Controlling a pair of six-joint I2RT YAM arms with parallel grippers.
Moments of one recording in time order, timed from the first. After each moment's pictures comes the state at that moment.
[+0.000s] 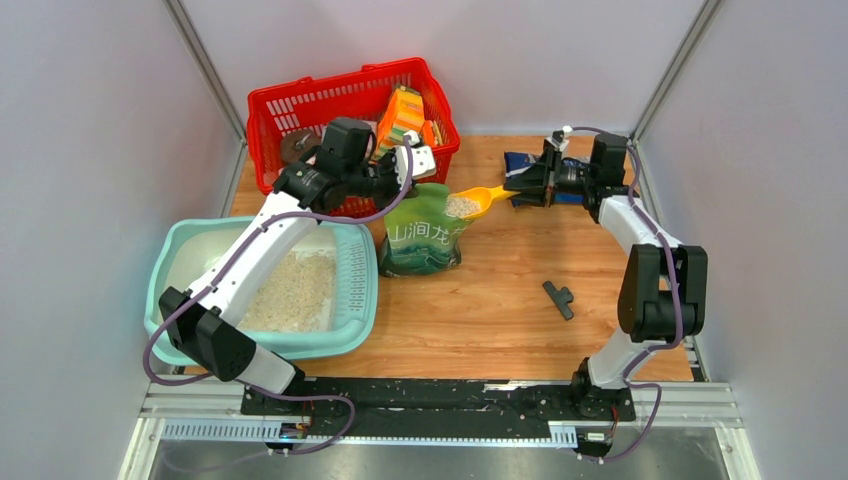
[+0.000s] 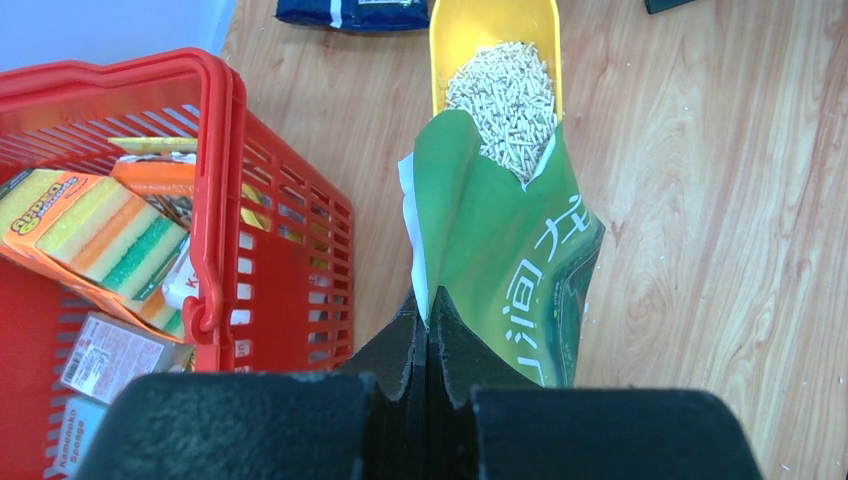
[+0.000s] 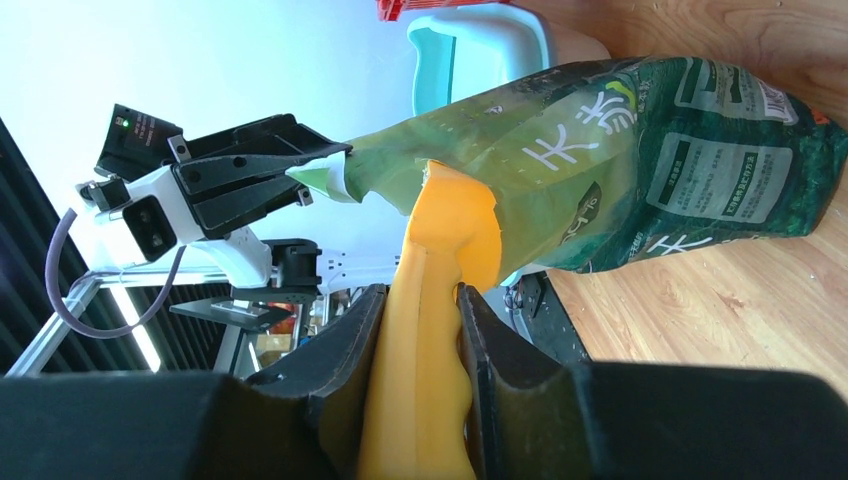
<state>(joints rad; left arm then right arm) -0.52 1.48 1.57 -0.70 0.52 0.66 -0.04 1.68 1.18 0.09 -1.35 1.06</state>
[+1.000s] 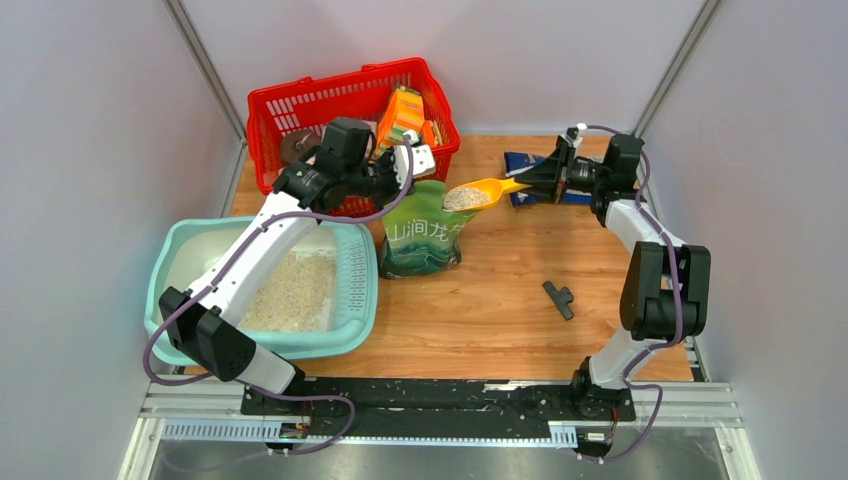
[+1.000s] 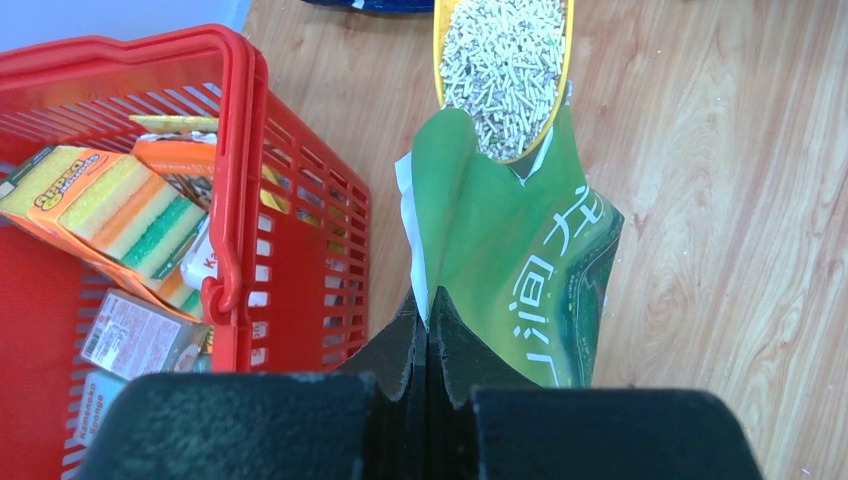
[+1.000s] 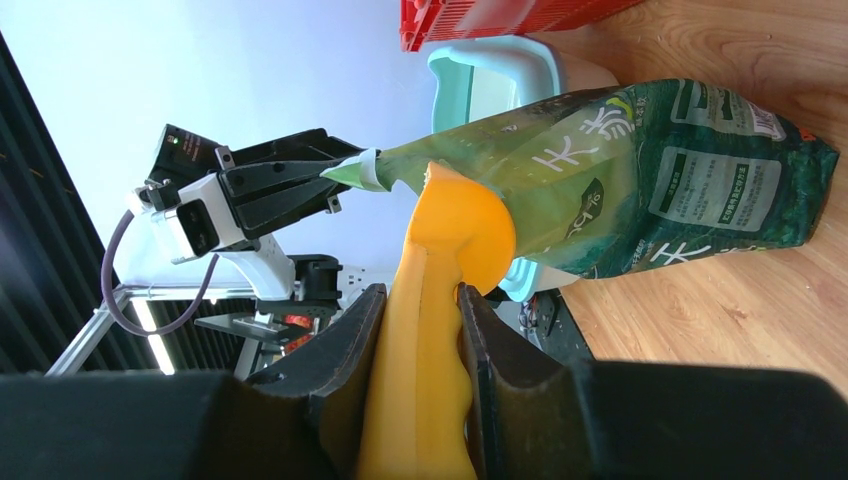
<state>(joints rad) -0.52 1.48 1.57 -0.69 0.47 0.67 -0.10 1.69 1.14 0.35 -1.37 1.27</state>
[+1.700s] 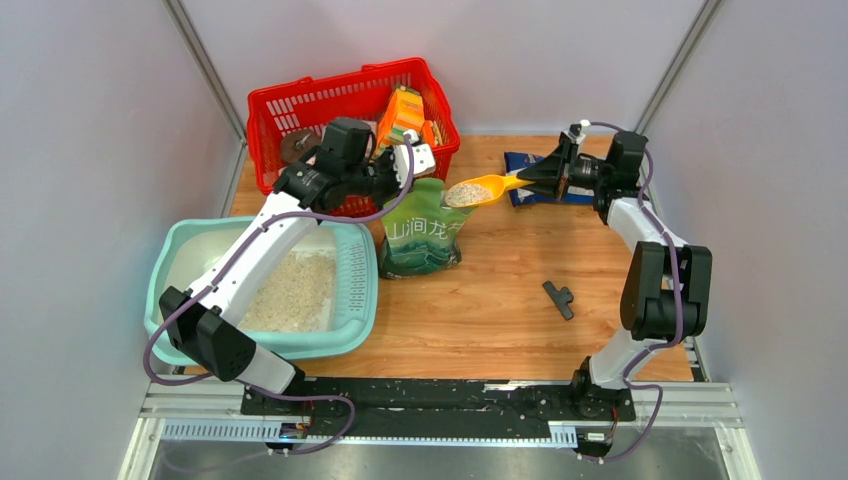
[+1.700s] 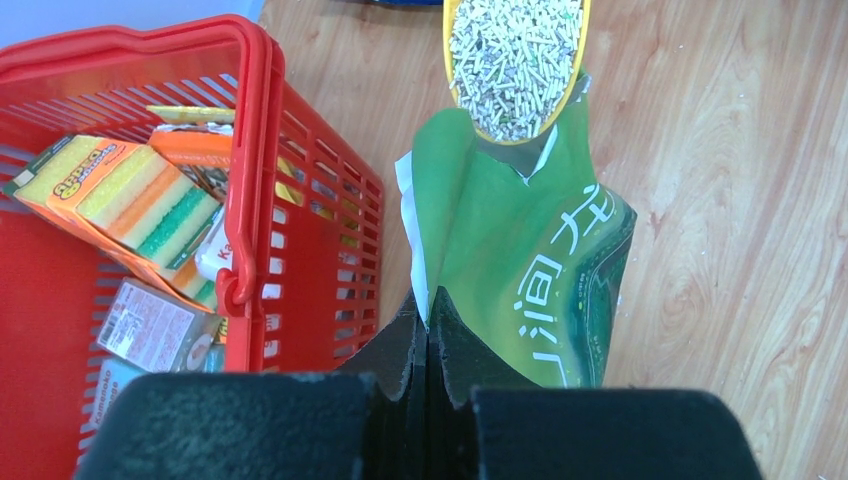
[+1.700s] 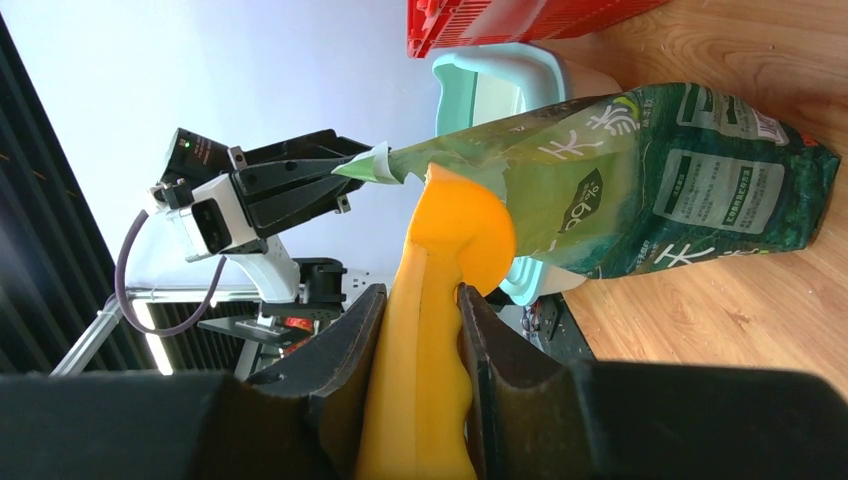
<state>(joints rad) -0.52 1.48 1.56 -0.68 0.44 0.67 -0.11 1.69 1.16 0.36 -1.37 1.29</state>
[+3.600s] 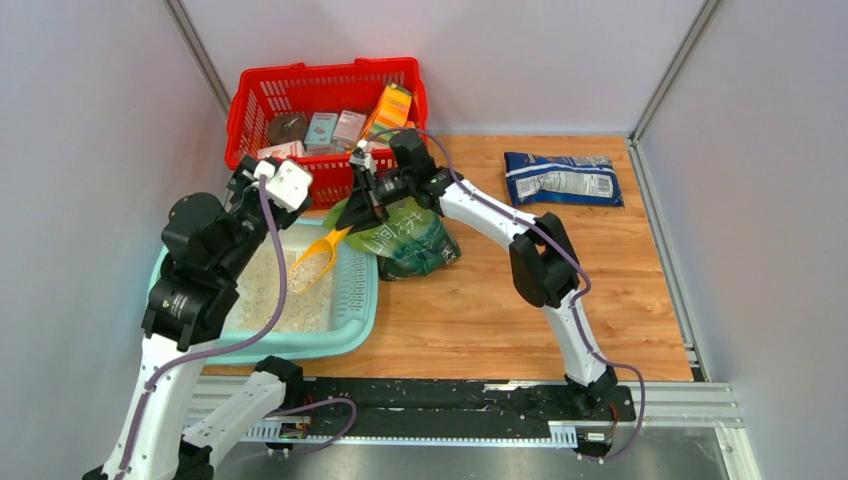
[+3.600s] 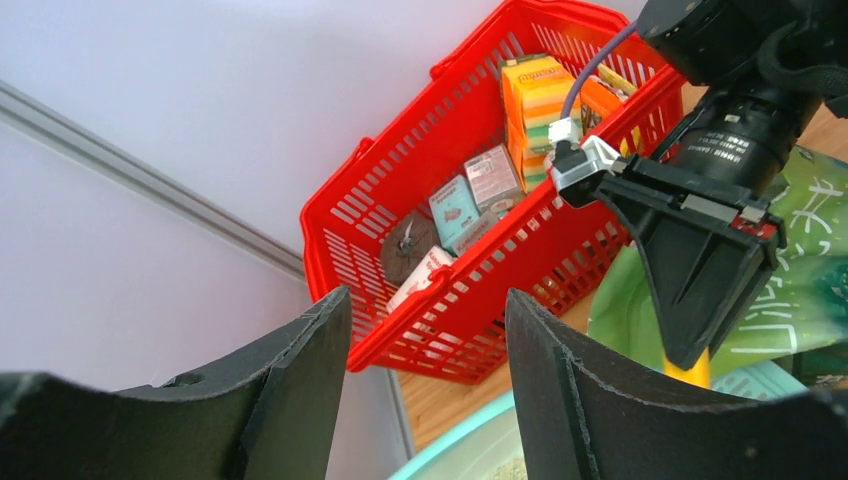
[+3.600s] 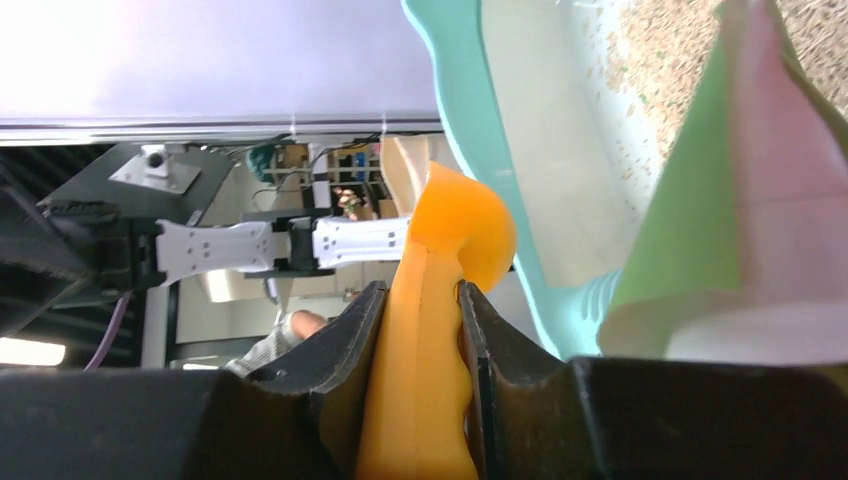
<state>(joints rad) -0.34 0.81 1.31 -0.54 -0.02 0.64 0.72 2.25 1.96 -0.06 -1.18 1.13</state>
